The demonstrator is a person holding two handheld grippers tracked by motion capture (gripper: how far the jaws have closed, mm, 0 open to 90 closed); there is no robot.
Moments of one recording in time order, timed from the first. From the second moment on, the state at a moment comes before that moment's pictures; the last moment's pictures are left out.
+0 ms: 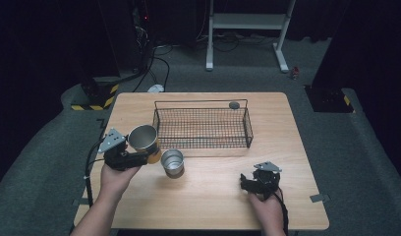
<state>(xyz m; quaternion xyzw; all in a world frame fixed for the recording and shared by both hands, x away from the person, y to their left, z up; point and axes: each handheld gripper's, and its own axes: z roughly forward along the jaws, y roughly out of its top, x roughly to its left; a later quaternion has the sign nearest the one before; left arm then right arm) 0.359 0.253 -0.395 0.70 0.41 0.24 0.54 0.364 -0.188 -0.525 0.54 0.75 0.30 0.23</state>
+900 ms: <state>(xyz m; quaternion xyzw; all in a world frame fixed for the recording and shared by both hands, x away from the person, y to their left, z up) 0.411 0.229 -0.383 0.69 0.40 0.26 0.55 0.363 -0.188 -0.525 0.54 0.75 0.30 0.23</state>
